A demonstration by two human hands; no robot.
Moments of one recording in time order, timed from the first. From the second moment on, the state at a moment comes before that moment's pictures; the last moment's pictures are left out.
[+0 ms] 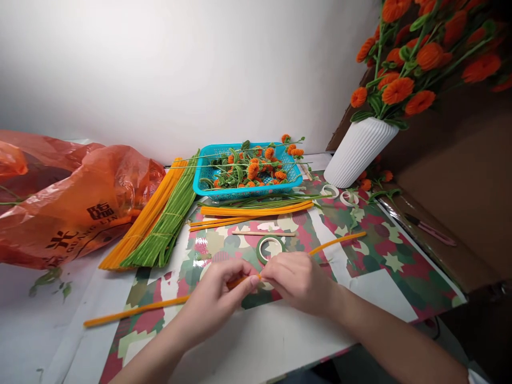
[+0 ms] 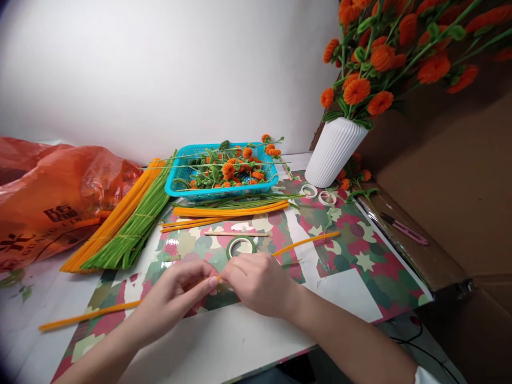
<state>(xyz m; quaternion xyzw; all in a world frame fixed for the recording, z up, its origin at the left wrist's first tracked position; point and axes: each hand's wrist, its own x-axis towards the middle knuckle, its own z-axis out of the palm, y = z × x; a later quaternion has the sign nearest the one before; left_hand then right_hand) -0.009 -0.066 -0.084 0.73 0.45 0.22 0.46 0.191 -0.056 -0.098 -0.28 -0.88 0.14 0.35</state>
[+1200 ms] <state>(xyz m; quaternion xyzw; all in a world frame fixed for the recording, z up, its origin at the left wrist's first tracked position) -0.010 -0.064 -0.081 0.60 0.49 0.24 0.59 0.190 -0.052 -0.098 -0.27 -0.87 0.17 0.39</state>
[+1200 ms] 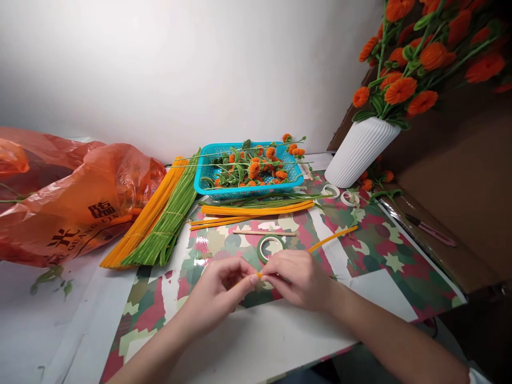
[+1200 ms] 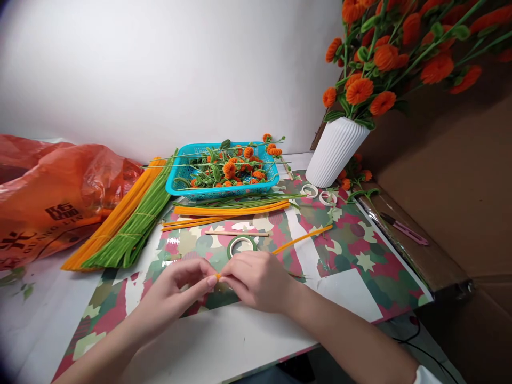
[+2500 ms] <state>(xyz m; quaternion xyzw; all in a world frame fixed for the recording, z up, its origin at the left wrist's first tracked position) -0.012 -0.068 -0.083 0.83 0.38 0.28 0.30 0.194 -0.051 -0.088 -0.28 -0.88 0.26 0.29</state>
